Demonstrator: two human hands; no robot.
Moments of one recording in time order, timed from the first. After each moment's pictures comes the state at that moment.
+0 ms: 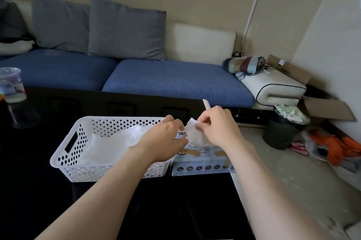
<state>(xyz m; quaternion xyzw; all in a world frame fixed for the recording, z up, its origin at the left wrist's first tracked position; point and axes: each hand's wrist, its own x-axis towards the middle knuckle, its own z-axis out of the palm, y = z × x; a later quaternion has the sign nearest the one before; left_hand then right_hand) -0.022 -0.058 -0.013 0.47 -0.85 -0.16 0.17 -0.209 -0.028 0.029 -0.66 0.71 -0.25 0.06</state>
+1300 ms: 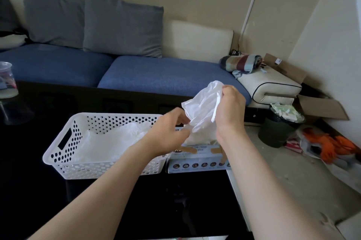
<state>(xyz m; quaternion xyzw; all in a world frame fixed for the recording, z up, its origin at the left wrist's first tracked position) -0.037 -0.045 0.002 0.42 -0.78 -0.35 0.31 -0.192 -0.023 0.061 -0.35 0.56 -0.70 0.26</state>
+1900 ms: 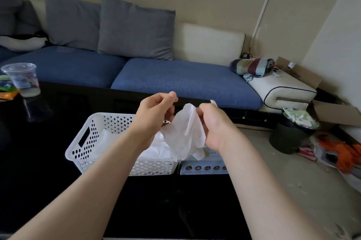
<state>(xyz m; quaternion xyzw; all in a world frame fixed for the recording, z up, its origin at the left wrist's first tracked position) 0.008 -0.049 0.030 0.43 -0.52 -0.52 0.52 -0.153 -0.028 0.048 -0.34 0.61 -0.48 0.53</state>
